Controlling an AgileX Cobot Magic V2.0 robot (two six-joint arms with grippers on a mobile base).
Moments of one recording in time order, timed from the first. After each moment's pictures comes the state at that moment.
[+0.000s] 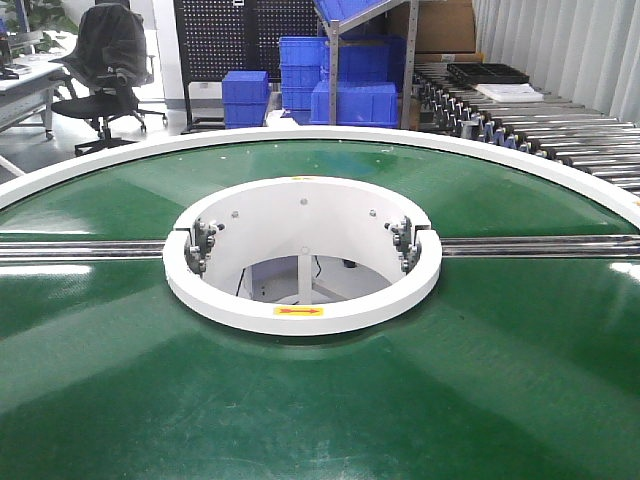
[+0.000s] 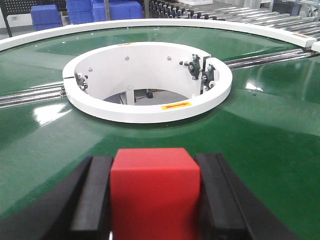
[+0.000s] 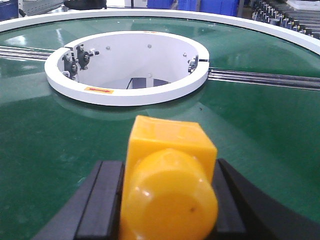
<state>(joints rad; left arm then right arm) -0.18 0.54 -0.54 -0.49 0.30 0.50 0.19 0.36 -0.54 -0.02 0.50 -0.02</state>
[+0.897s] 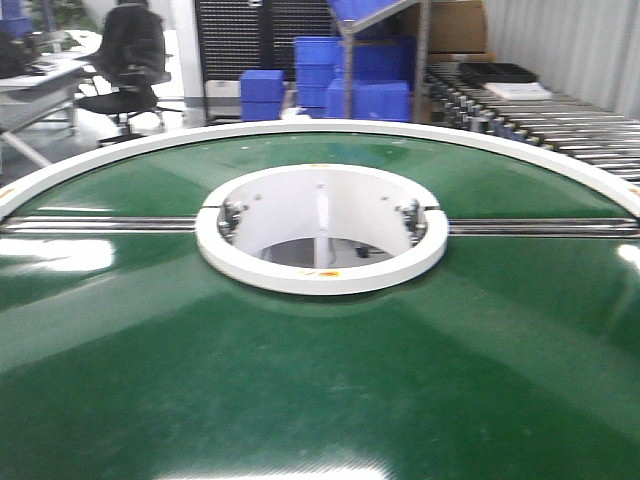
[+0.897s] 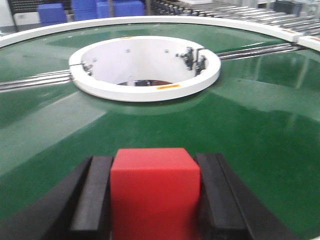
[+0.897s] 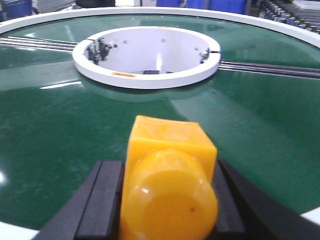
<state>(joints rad) -0.18 0.54 -0.54 -0.49 0.30 0.50 0.19 0.36 -0.54 -0.02 0.50 -0.02</state>
